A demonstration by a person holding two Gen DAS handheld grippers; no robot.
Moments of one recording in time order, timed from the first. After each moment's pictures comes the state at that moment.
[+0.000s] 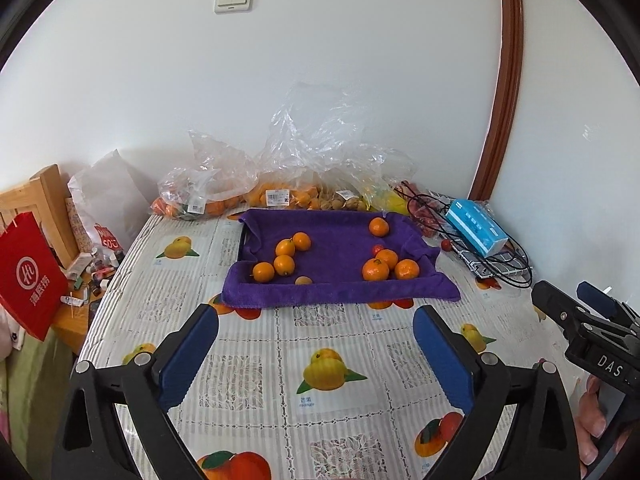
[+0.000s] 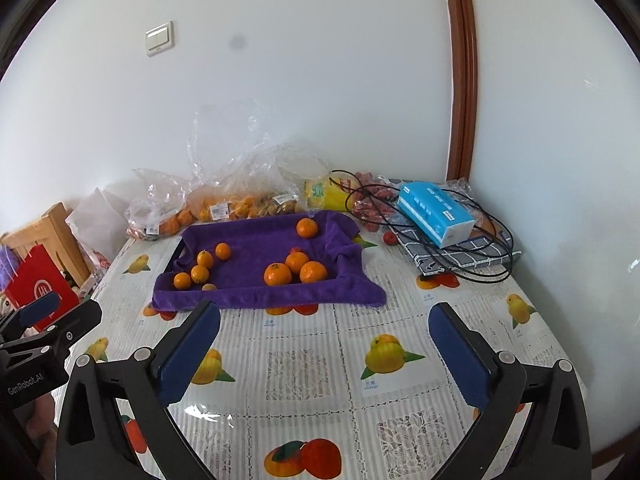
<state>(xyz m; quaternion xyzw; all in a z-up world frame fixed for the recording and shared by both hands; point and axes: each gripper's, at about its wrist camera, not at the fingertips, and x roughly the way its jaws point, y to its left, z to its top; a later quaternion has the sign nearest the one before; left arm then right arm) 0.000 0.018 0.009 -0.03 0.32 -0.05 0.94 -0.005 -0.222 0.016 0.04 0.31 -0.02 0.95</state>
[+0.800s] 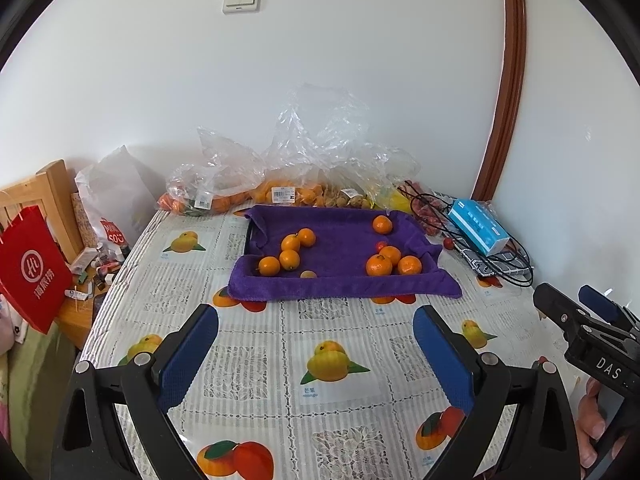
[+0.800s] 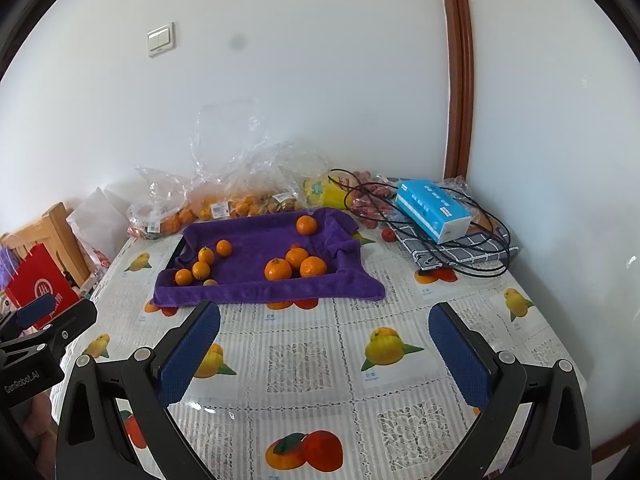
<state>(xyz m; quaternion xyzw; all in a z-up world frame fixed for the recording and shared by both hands) -0.010 0.021 0.009 -0.03 0.32 -0.04 0.94 -0.014 -0.221 0.013 0.04 0.31 -0.02 0.95</state>
